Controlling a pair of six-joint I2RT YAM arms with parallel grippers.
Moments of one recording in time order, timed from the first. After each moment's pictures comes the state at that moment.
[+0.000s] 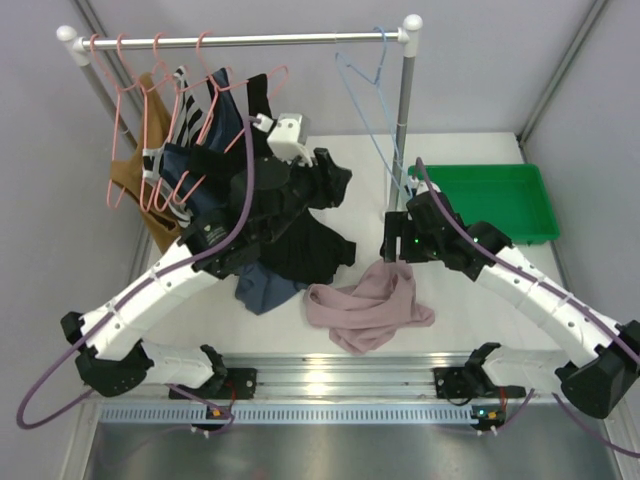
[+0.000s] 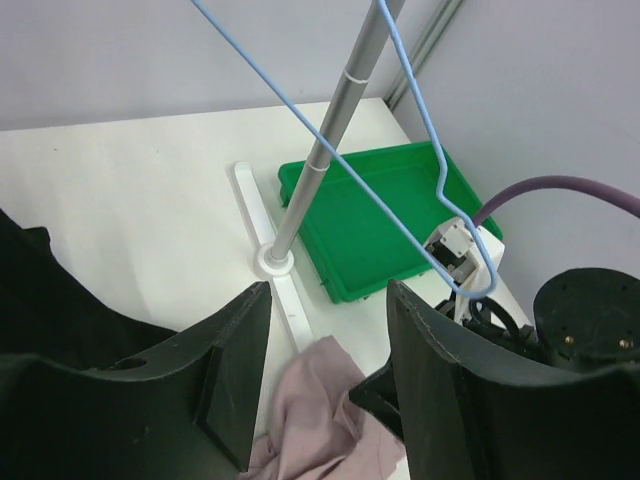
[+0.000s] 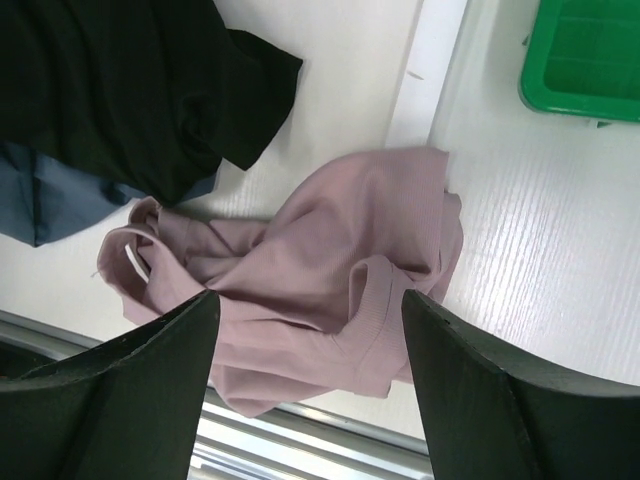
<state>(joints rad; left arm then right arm) -0.95 1.24 1.55 -0.42 -0.39 -0.44 0.69 1.13 1.10 -0.78 0.17 0.54</state>
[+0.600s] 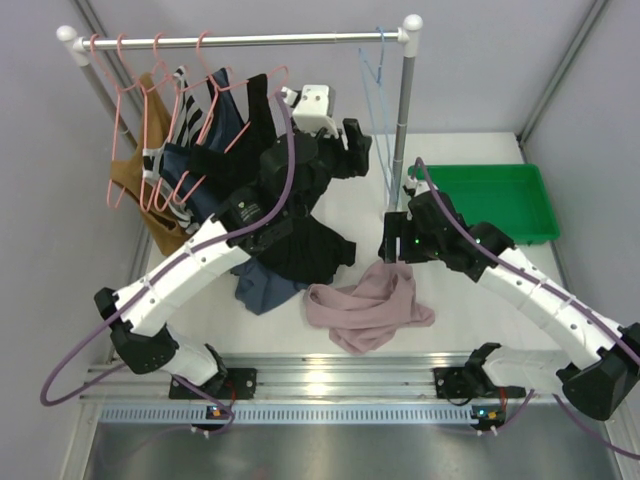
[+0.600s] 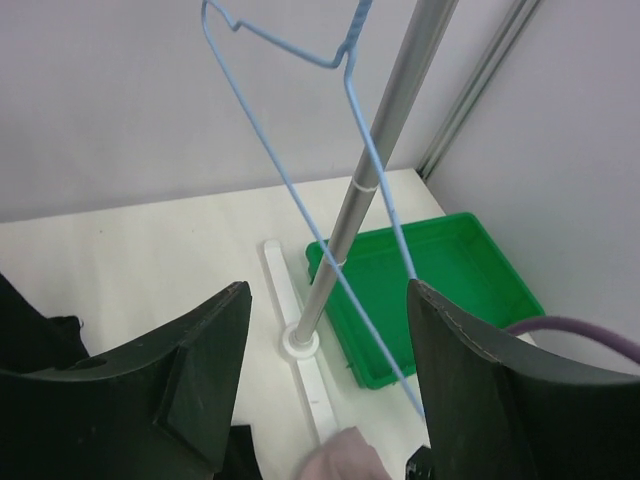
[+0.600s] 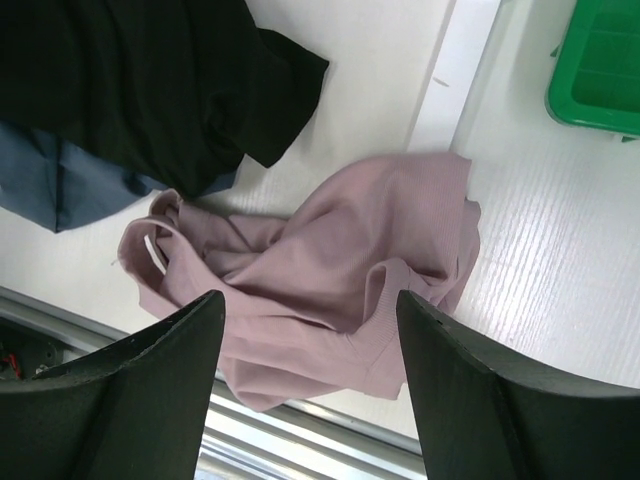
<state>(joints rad) -0.95 1.46 1.74 -0.30 -0.52 -0.30 0.69 1.14 1.12 -0.77 0.13 0.52</state>
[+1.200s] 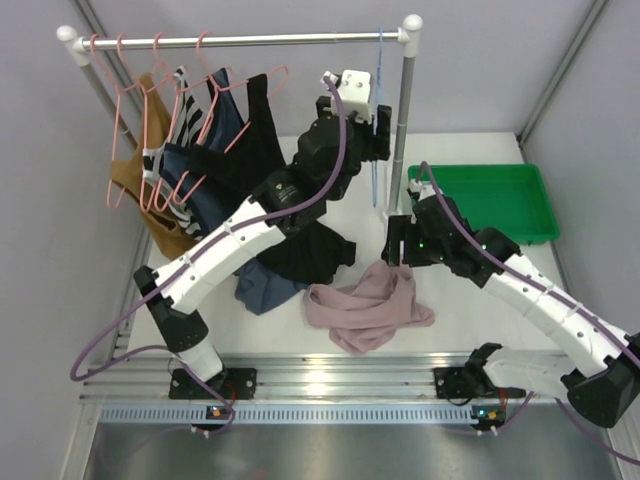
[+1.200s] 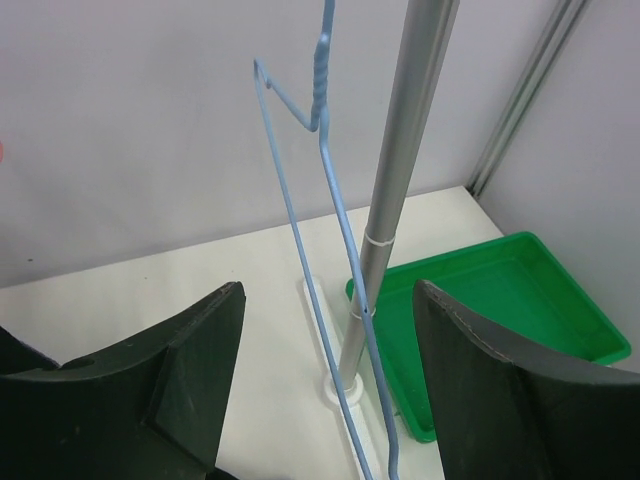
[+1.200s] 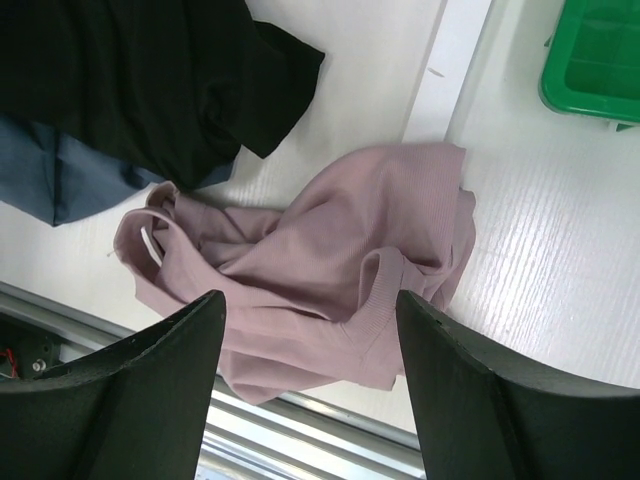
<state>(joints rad) -0.95 1.67 1.94 -0.24 -0.57 -0.13 0.69 1.10 1.09 -0.77 0.13 0.52</state>
